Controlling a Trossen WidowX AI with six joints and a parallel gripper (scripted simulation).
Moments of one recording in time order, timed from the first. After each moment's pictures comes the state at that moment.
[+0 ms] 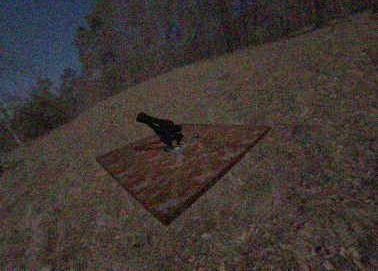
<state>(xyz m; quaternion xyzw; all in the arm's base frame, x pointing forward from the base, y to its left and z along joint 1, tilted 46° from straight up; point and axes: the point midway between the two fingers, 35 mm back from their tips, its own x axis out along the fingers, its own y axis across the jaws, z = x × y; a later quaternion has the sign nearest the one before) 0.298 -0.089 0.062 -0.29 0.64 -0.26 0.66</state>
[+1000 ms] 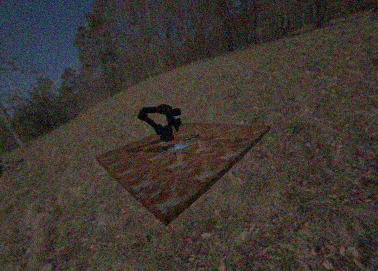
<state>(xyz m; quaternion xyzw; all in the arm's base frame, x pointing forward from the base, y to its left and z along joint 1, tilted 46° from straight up) 0.310 0.000 0.141 -0.33 0.63 -0.22 0.67</state>
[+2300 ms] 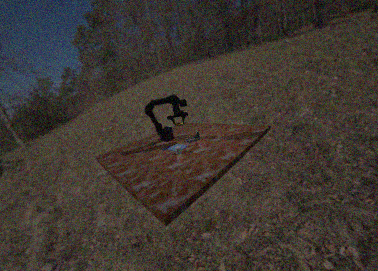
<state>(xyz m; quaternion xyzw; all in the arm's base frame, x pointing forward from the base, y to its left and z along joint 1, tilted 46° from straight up) 0.260 0.116 0.096 -0.14 0.57 -0.39 0.71</state>
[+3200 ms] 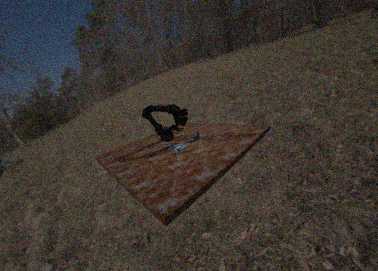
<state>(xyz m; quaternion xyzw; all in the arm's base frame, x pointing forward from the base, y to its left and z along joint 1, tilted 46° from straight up) 0.253 0.082 0.043 -0.12 0.75 -0.20 0.63</state>
